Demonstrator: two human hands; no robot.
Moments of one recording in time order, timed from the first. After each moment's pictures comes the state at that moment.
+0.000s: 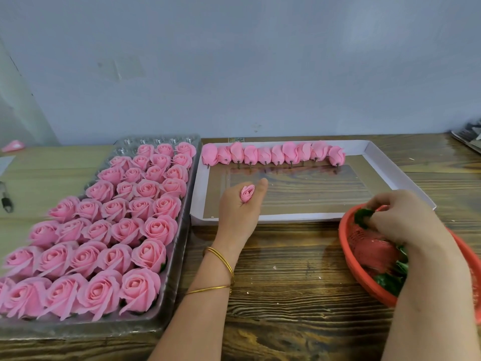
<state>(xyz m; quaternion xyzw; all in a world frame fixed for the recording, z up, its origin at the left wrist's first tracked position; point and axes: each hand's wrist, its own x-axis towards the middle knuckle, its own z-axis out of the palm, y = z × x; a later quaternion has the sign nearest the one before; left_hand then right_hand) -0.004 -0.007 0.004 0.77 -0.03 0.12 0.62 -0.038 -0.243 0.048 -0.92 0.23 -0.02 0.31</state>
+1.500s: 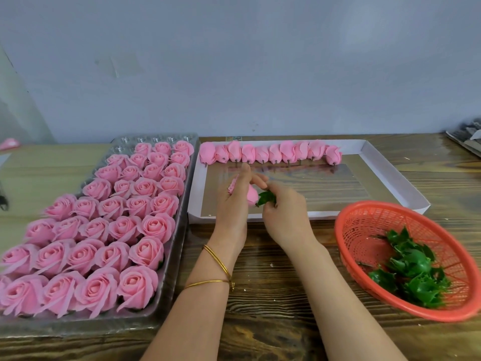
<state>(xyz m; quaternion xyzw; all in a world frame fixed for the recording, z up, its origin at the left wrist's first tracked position) -0.005 -0.015 0.013 0.58 -0.03 0.08 0.81 -0.018 -0.108 0.009 -0.90 -0.03 -0.12 0.43</state>
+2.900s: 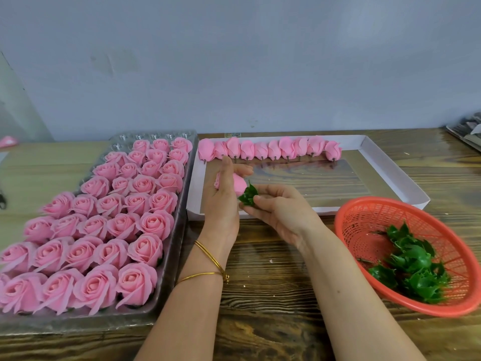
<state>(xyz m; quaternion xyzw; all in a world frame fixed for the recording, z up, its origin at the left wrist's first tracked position) -0.005 -0.005 0.016 0.59 0.04 0.13 0.79 -0.013 -0.113 0.017 -0.56 0.05 0.15 0.81</state>
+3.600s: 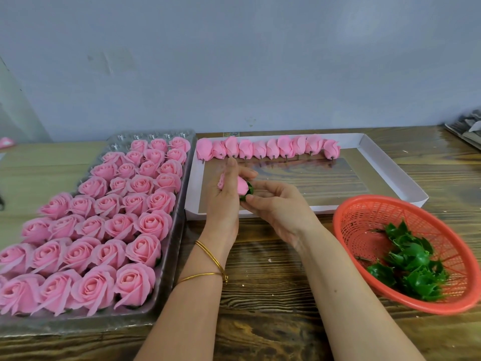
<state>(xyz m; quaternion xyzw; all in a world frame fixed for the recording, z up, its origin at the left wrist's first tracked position) -0.003 -0.006 0.012 0.61 0.02 0.11 0.79 -0.014 -0.112 0.017 -0.55 0.01 0.12 0.82</state>
